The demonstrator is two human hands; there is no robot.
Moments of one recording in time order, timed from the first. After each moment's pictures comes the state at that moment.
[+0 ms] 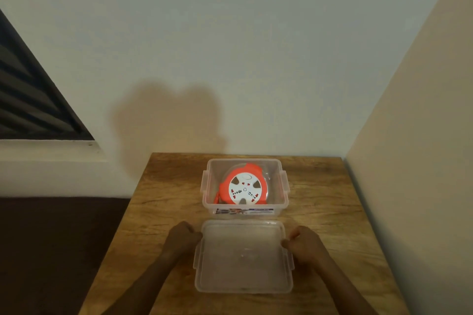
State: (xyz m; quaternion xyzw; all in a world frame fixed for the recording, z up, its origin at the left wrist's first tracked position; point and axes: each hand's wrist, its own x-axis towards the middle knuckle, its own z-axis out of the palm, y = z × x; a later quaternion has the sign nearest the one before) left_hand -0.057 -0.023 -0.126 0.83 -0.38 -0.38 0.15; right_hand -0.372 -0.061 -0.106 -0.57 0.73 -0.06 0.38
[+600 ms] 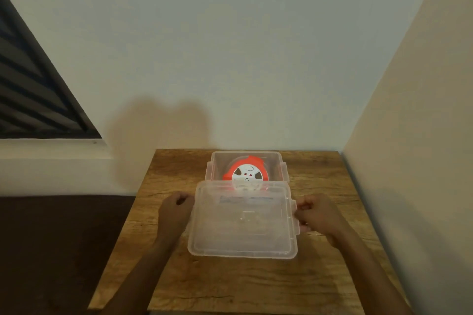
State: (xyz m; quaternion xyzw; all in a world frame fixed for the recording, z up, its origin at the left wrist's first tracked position) left_hand -0.062 0.005 -0.049 0.76 -0.35 -0.32 0.45; right_hand -0.383 -0.044 -0.011 -0.56 0.64 -0.23 0.48
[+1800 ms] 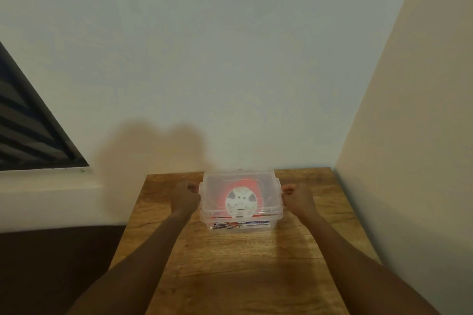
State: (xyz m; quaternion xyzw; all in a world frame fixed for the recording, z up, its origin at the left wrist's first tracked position) left_hand -0.065 -0.116 -0.044 0.78 -0.38 -0.30 0.41; right_hand -0.355 -0.149 -0.051 -0.53 0.69 -0.32 0.37
